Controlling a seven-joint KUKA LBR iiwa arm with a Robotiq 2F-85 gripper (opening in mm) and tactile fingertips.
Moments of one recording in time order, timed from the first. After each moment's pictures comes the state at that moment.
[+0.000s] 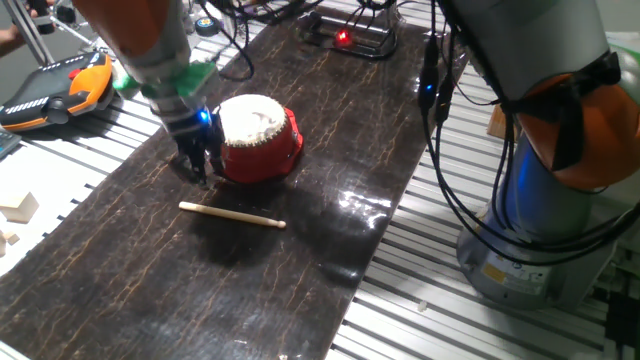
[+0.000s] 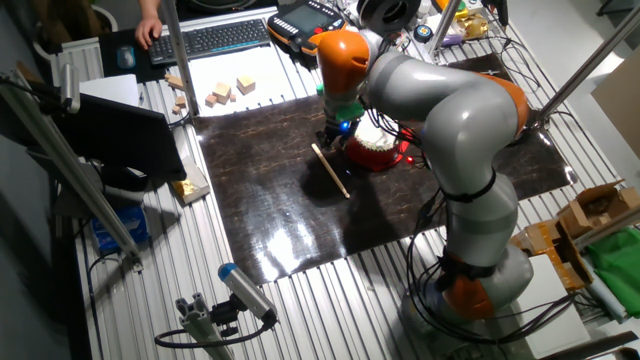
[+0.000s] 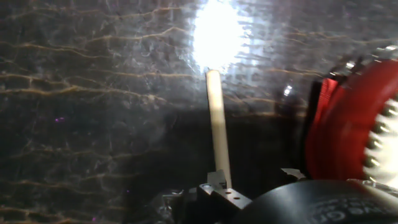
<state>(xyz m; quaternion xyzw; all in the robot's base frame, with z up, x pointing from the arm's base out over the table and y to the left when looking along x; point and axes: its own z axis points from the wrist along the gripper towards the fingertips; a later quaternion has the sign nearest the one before) 0.557 0.143 0.104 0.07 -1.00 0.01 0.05</state>
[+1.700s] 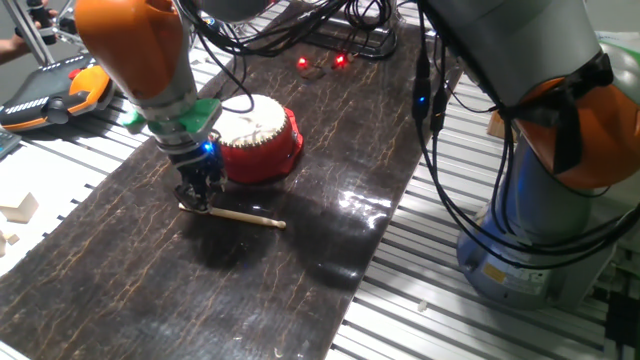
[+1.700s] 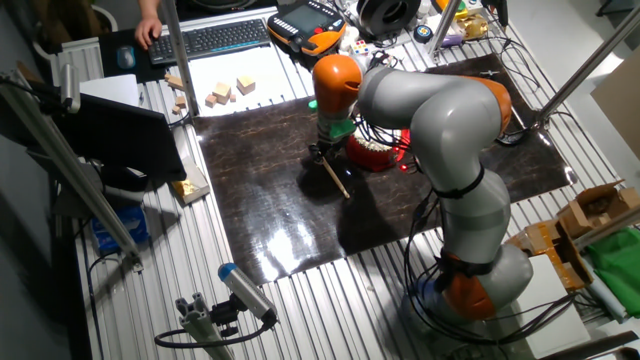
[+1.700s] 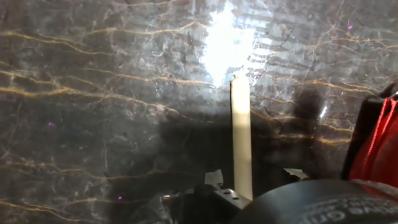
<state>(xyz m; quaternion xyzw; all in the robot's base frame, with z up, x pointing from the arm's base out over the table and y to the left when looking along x) 0.562 0.156 0.058 0.09 -0.99 0.00 0.04</state>
